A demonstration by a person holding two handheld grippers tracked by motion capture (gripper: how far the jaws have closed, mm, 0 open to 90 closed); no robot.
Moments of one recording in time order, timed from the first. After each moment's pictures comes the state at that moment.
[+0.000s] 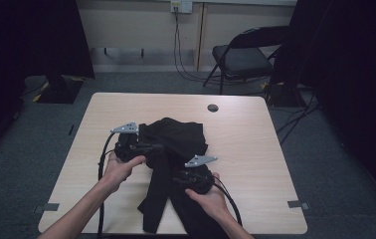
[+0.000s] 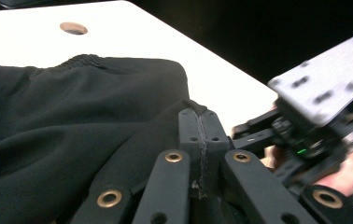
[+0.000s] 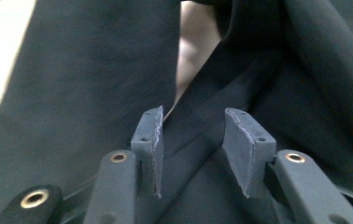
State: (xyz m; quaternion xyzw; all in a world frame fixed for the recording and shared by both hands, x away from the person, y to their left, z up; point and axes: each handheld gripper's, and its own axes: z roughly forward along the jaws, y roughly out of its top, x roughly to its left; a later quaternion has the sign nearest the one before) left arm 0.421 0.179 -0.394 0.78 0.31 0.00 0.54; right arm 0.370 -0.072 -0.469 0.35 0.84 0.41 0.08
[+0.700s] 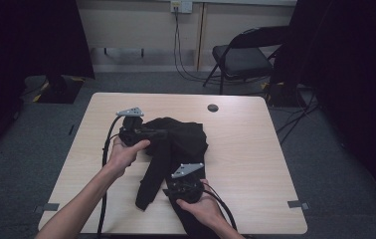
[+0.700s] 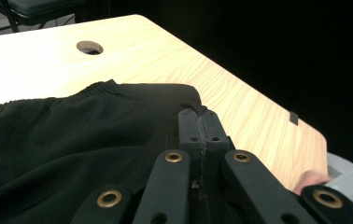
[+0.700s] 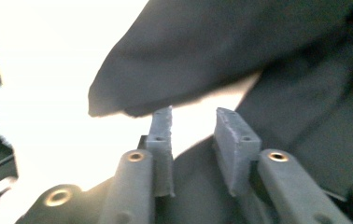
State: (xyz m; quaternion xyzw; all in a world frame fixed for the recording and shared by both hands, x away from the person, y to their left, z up) left arm 0.451 0.168 -0.374 0.78 0.32 0.01 0.54; right arm 0.344 -0.049 -0.467 0.29 0.87 0.40 0.03
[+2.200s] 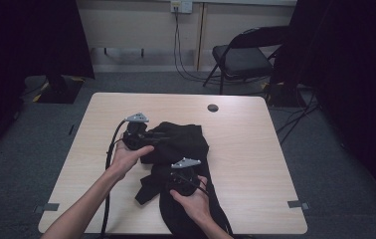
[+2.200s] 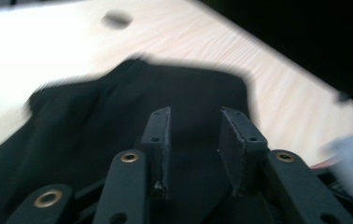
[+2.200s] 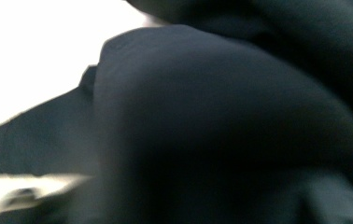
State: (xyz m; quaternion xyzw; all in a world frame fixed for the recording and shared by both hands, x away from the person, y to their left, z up) left arm 0.459 0.170 -0.409 0.80 0.36 0.04 0.48; right arm 0.369 -0.032 -0.490 0.42 0.82 0.38 0.10
